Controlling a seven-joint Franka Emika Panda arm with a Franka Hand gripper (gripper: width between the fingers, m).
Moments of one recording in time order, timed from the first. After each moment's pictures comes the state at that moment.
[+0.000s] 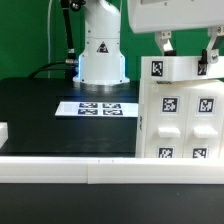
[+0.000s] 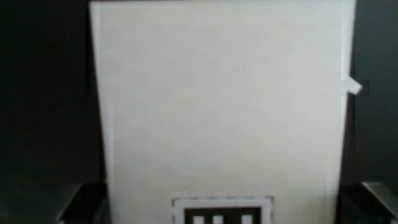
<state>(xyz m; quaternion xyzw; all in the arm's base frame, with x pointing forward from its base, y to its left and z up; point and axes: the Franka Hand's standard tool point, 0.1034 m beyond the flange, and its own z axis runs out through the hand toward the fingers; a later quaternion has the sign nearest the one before) 0.612 0.087 0.160 -0.87 0.49 0.00 0.07</state>
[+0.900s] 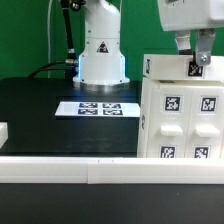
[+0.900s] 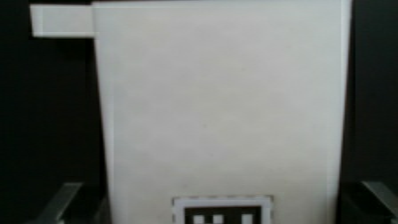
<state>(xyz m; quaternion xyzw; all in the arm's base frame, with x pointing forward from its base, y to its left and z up) 0.614 0.093 0.161 -0.71 0.70 0.02 0.08</state>
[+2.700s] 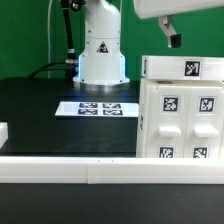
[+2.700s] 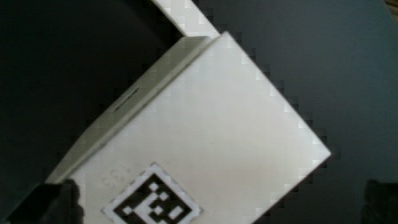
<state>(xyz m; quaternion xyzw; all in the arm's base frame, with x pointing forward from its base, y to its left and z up) 0.616 0.105 0.186 -0.94 0.32 -0.01 0.09</state>
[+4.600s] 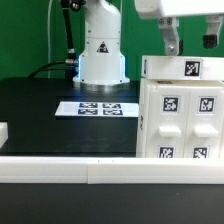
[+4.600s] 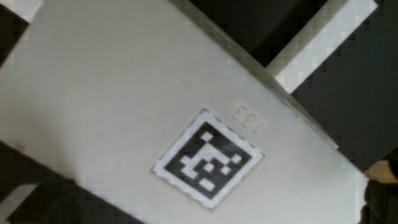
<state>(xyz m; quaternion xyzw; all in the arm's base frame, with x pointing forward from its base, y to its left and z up) 0.615 0.090 0.177 -0.92 -0.40 -0.04 0.03</state>
